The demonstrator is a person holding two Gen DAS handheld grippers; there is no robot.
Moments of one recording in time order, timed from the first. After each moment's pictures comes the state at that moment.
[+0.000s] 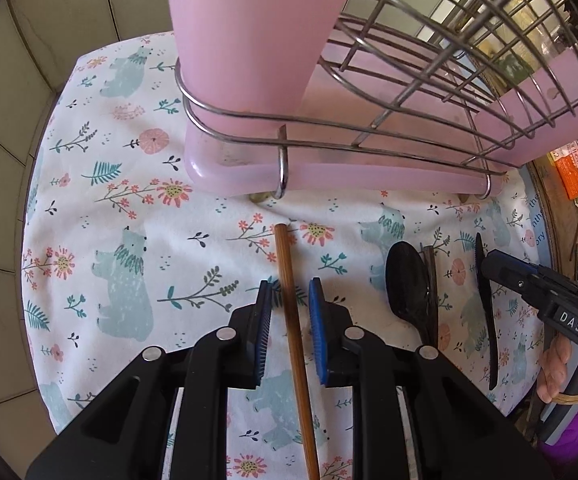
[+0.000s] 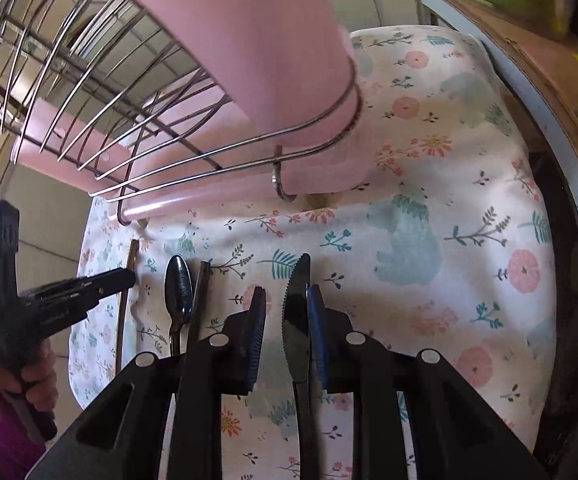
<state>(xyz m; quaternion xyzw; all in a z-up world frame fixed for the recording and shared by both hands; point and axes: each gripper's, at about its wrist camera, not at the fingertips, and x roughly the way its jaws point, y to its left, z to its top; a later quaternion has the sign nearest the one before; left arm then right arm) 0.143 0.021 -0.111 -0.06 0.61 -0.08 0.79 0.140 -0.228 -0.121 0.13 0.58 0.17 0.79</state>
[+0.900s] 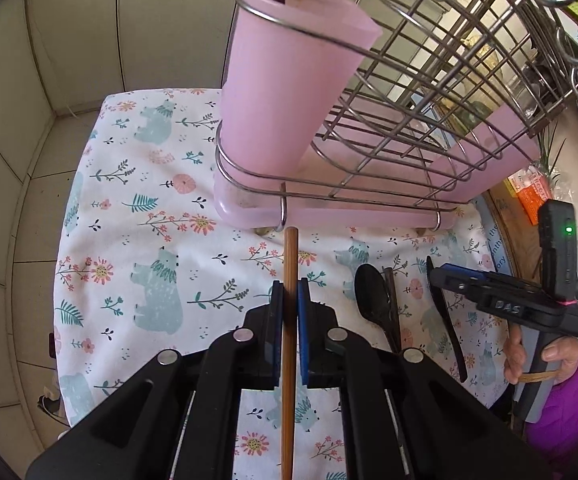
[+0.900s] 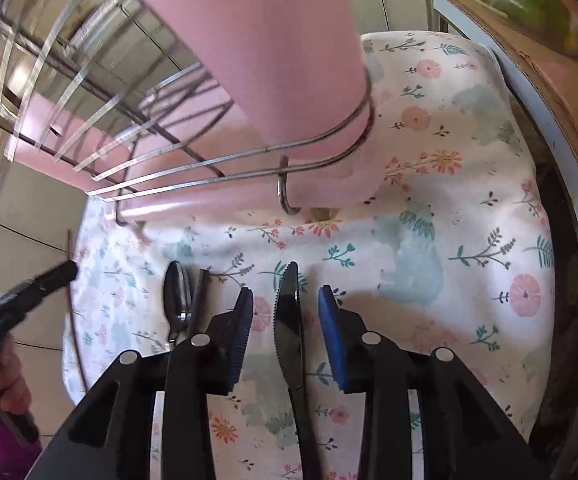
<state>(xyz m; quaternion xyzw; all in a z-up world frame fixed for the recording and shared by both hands) 0.115 0.042 -0.063 -0.10 0.53 -0.10 0.84 0.155 -0.219 -0.123 0.09 0.59 0.15 0.79</state>
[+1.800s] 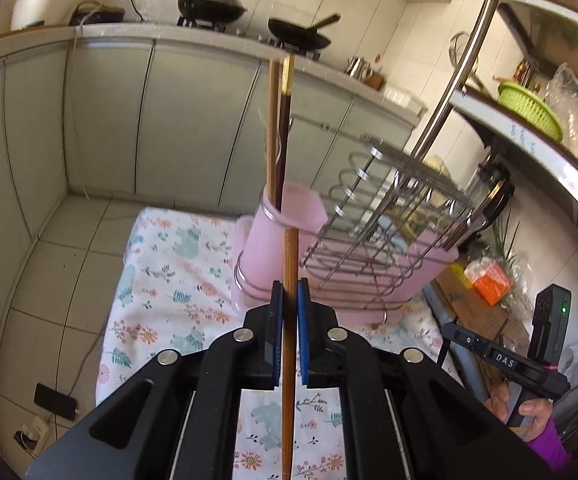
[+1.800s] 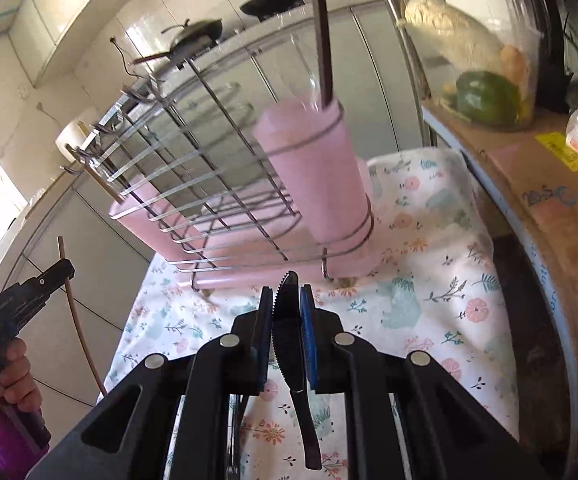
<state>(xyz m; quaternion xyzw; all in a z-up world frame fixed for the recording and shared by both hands) 0.040 0.079 0.033 -0.15 0.31 -0.09 0.93 0.080 -0.254 -0.025 0.17 0.38 0.18 0.89</state>
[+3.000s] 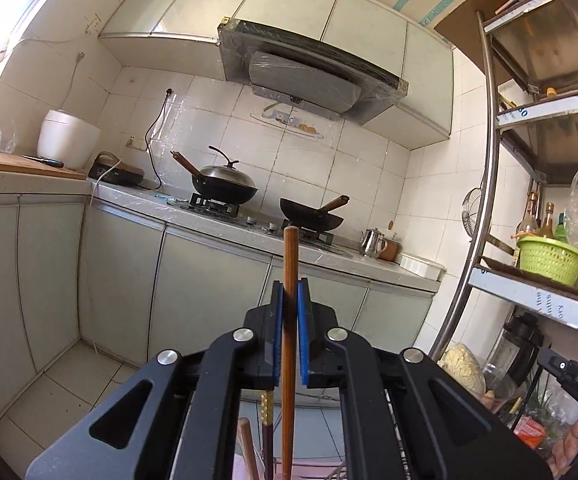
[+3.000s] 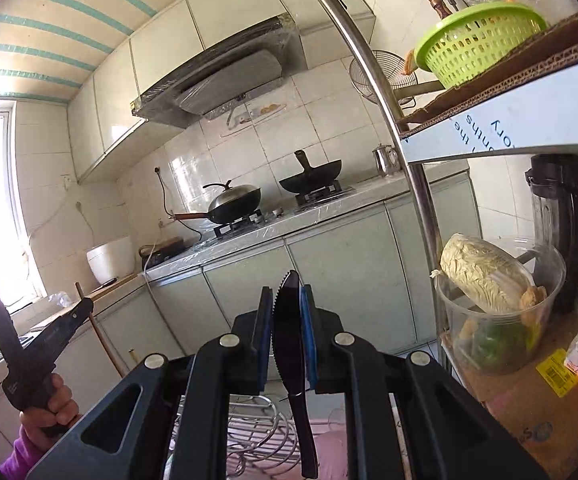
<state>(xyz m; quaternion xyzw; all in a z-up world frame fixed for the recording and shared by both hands) 0.124 0.078 0.147 -0.14 0.02 0.00 0.99 0.146 -0.281 0.137 0.18 0.11 0.17 0.96</state>
